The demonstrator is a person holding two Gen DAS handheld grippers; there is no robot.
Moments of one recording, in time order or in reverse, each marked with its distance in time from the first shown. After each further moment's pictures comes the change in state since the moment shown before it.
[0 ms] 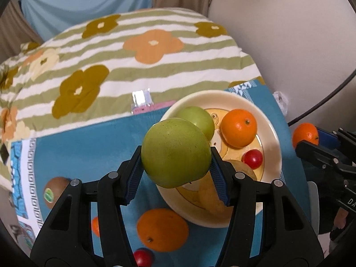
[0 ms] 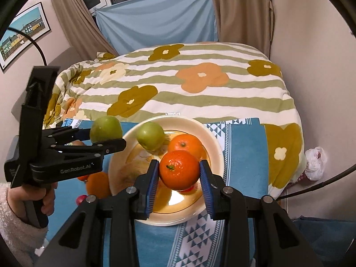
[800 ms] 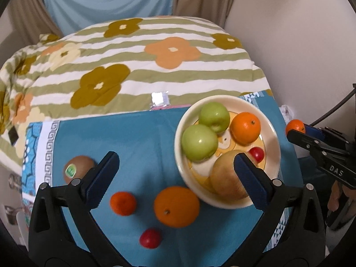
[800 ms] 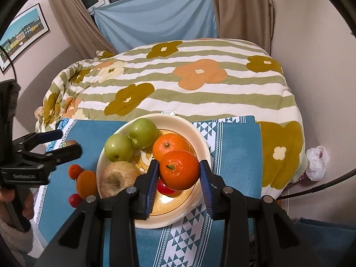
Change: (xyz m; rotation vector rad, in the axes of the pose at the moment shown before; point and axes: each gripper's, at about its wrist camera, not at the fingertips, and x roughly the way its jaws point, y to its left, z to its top) left arm -0.051 0.023 -0.023 -0.095 -0.062 0.069; right arm 0.012 -0.022 0.007 -0.007 0.025 0.022
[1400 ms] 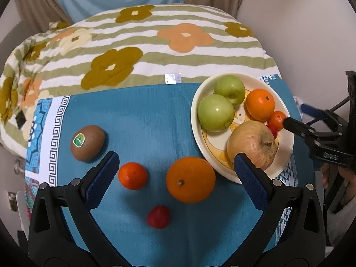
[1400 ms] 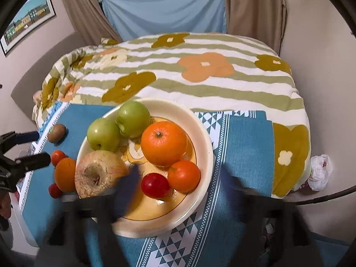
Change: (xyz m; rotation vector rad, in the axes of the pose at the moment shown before) left arm 0.001 0.007 -0.034 -0.027 0.070 0.064; right arm 0.033 -0.008 -0.013 -0.064 -0.005 0.003
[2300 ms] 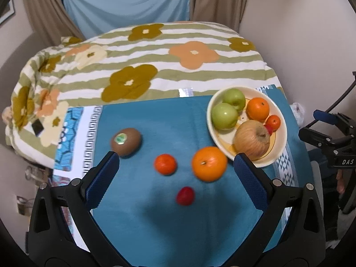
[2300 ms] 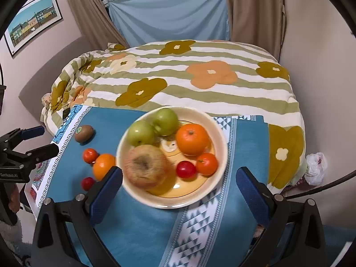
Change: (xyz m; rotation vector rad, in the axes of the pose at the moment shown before) left arm -0.081 0.033 -0.022 0.021 -0.111 0.046; right arm -0.065 0.054 -0.002 -0.007 0.016 0.003
